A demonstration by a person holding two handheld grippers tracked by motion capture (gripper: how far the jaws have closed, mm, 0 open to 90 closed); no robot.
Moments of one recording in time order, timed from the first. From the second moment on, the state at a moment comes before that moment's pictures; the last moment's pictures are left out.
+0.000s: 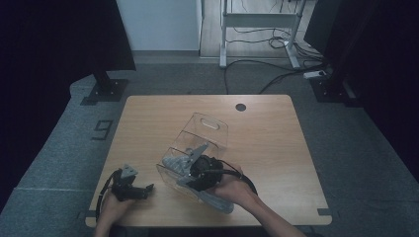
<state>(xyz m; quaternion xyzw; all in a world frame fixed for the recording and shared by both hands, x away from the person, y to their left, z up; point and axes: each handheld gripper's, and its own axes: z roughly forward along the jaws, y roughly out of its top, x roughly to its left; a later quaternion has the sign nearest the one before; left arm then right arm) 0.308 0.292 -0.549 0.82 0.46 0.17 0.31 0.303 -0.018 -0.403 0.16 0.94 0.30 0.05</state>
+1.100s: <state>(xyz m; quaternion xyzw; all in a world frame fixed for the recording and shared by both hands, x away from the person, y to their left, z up) 0.308 0.292 -0.549 0.82 0.46 0.17 0.31 0.301 -0.032 -0.488 0.18 0.95 0.27 0.02</state>
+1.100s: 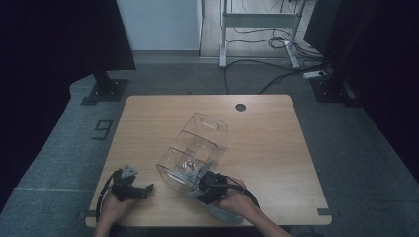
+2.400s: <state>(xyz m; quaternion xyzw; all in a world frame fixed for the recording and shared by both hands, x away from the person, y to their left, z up) 0.308 0.292 -0.549 0.82 0.46 0.17 0.31 0.292 -0.070 -0.475 0.19 0.94 0.29 0.03</state>
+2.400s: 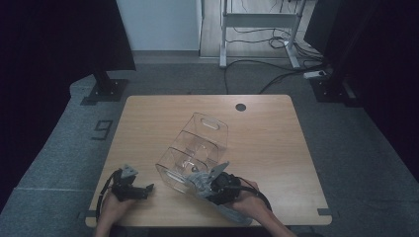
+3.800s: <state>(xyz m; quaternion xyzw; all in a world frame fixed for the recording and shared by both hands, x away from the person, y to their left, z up) 0.308 0.291 -0.549 0.82 0.46 0.17 0.31 0.359 -0.254 -0.441 0.42 0.85 0.26 0.16</state>
